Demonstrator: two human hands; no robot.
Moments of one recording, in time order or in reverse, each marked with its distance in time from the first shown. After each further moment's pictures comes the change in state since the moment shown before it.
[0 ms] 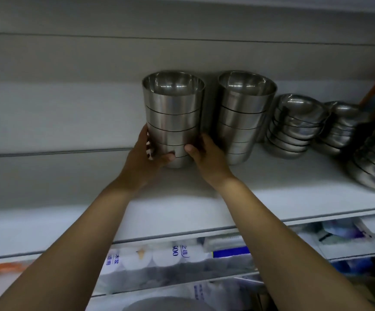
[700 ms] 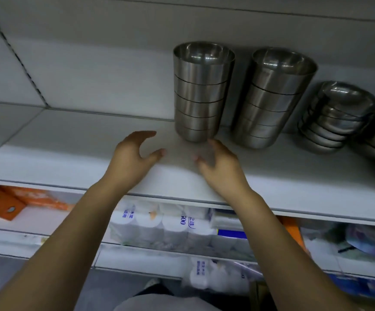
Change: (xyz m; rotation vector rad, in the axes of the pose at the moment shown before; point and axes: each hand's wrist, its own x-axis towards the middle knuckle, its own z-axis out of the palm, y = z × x) left_hand -0.107 0.026 -0.023 0.463 0.264 -0.124; right_hand -0.072 0.009 0.003 -0.262 -0.096 -0.150
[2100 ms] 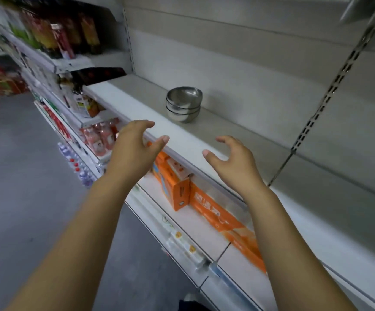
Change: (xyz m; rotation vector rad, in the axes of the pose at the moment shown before) left_hand -0.079 -0.341 -0.465 0.296 0.591 -0.377; right_hand 0.022 -0.467 0.386 0.217 -0.408 -0.427
